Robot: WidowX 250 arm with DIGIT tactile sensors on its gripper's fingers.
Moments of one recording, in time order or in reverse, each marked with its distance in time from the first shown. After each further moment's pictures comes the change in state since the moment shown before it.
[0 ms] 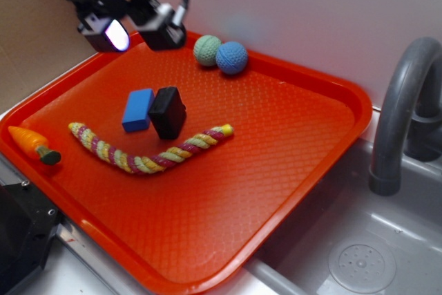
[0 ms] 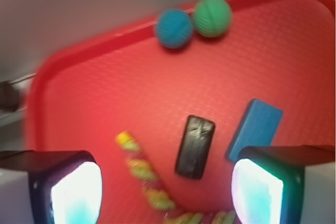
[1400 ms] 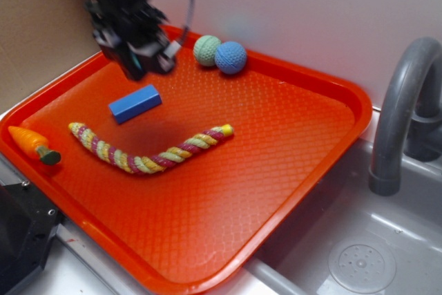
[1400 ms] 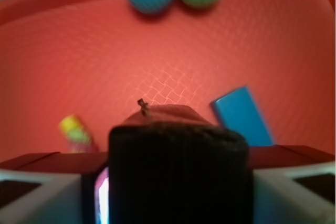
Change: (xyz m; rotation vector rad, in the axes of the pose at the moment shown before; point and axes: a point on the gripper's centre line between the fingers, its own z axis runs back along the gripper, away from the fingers) arm 0.011 0.027 0.015 0.020 0.053 -0.271
